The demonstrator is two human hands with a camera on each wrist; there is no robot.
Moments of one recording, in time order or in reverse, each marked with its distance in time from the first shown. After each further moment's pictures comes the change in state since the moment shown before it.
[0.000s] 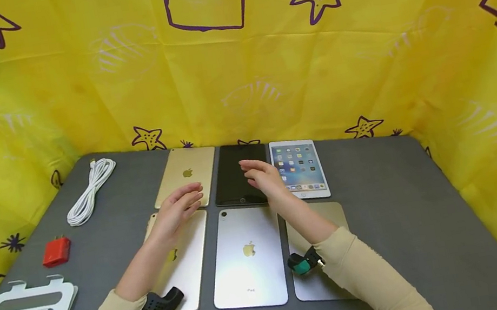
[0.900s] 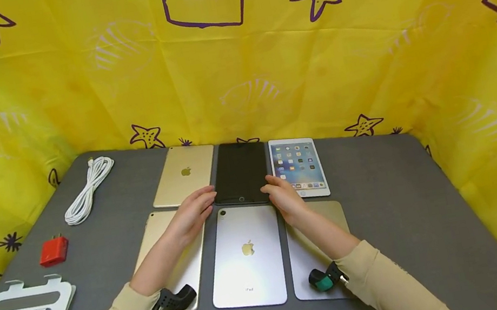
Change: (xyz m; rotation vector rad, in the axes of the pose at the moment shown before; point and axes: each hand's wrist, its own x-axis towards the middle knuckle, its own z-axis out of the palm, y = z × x) left_hand 0.004 -0.013 0.028 0.000 -0.078 -0.136; right_hand -0.026 0.020 -0.030 -0.030 0.016 0.159
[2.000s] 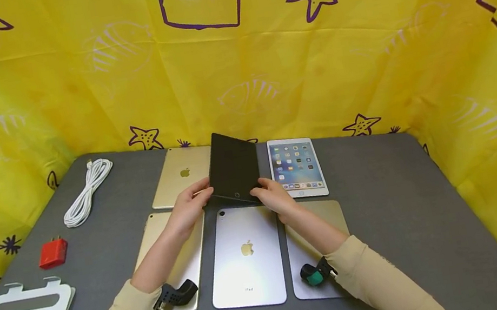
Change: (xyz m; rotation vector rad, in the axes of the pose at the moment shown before) left_hand -0.001 0.014 0.005 0.314 0.080 0.172; right_hand 0.009 0.003 0.007 -0.355 -0.048 -0.060
